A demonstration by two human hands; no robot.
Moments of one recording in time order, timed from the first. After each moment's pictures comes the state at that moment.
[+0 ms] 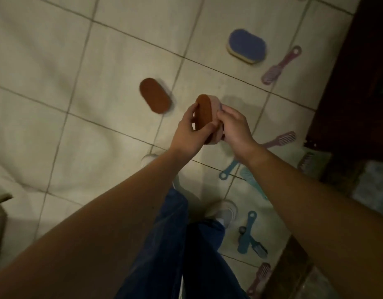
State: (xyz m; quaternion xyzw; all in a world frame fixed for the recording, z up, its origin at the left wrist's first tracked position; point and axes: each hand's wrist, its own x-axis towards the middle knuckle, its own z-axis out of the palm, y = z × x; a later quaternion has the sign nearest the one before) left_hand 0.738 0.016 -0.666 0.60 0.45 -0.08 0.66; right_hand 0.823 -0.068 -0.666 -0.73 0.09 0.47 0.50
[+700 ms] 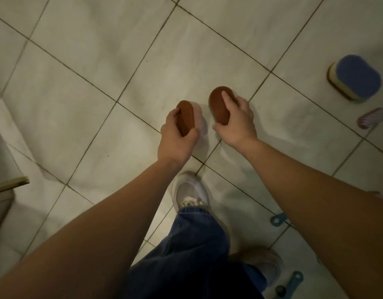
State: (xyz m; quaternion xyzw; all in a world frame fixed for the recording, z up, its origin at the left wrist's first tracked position) left_hand 0.632 0.161 -0.765 0.62 0.59 0.00 0.52; right_hand 0.777 0.094 -0.804 -0.85 -0.29 0.40 0.17
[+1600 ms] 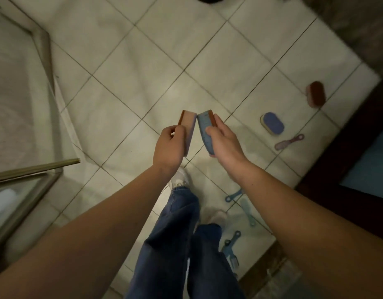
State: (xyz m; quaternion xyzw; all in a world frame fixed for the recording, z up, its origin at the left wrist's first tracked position) left_hand 0.648 0.165 -0.453 0.50 0.65 0.03 0.57; right_hand 0.761 0.101 -0.439 -0.76 -0.10 0.54 0.36
